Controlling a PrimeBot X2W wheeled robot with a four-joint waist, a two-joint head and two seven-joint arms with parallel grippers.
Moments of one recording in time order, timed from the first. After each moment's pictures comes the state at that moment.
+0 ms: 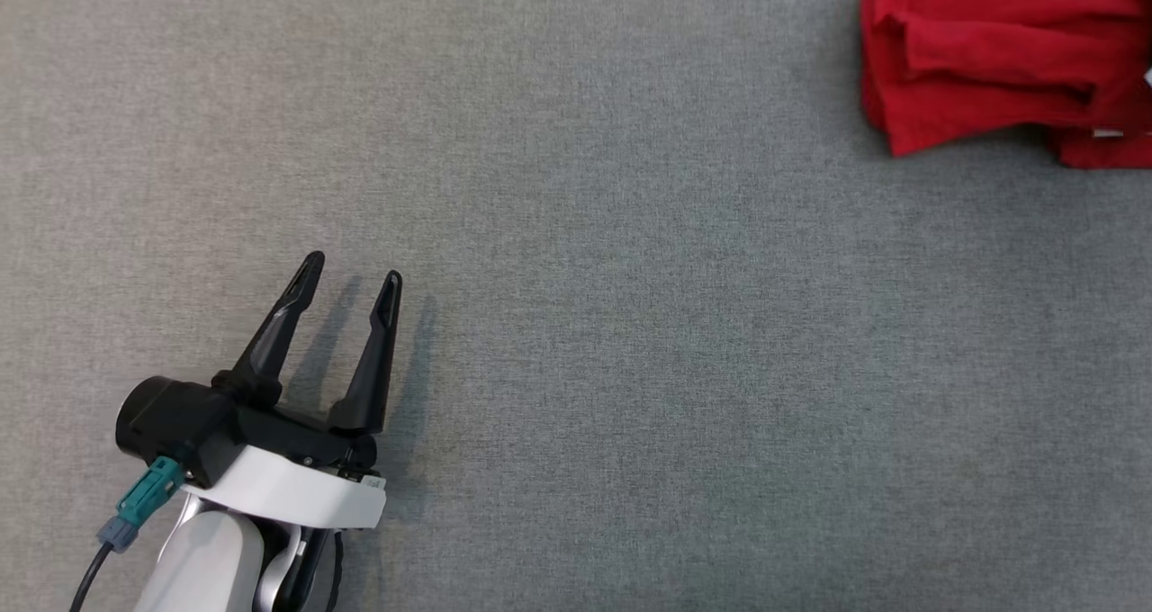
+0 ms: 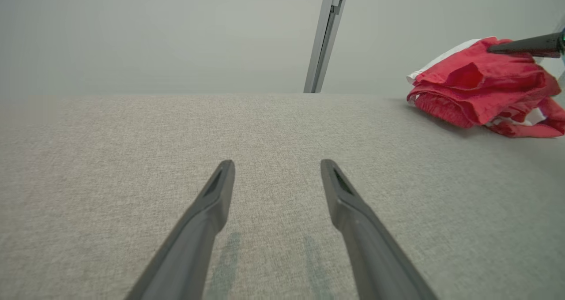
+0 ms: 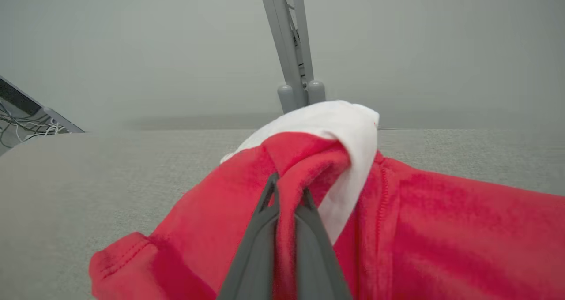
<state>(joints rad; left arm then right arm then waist) -0.19 0.20 -0.20 0.07 -0.33 -0.13 -0.26 -1.10 -0.61 0.59 0.64 1.03 0.13 0.24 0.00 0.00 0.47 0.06</state>
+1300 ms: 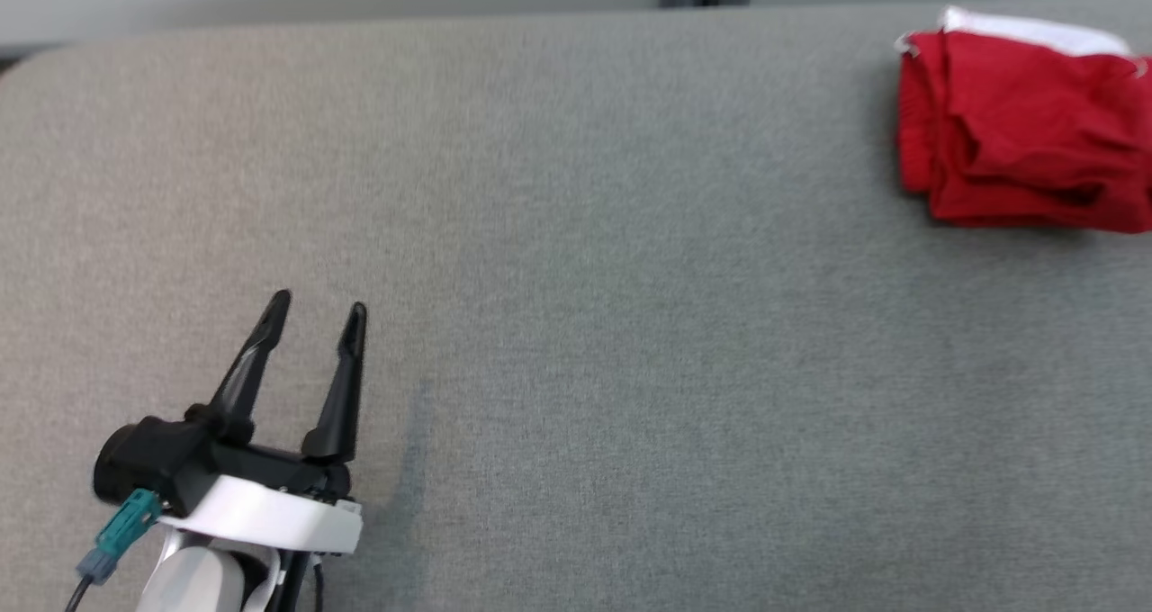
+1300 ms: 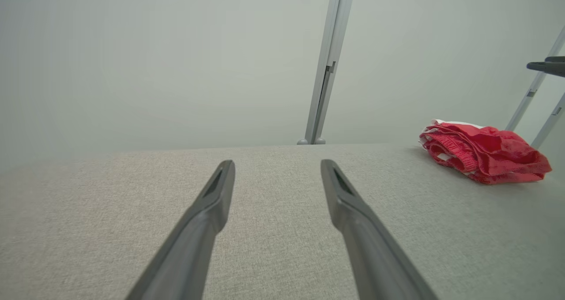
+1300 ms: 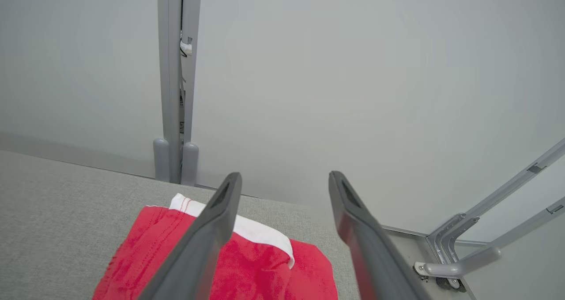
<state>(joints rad) -0.14 0.17 -0.15 0.09 -0.33 -0.13 -0.26 -1.23 -0.47 0.49 1.22 0.31 0.13 -0.12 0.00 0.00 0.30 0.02</state>
